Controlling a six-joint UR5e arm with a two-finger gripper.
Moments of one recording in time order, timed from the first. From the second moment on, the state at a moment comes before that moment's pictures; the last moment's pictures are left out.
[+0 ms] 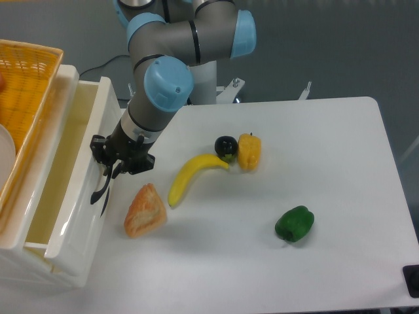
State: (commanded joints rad) arm 2.27 -1.78 -1.66 -1.27 1.03 0.34
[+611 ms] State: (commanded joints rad) arm 2.28 -1.78 -1.66 -1.27 1.03 0.34
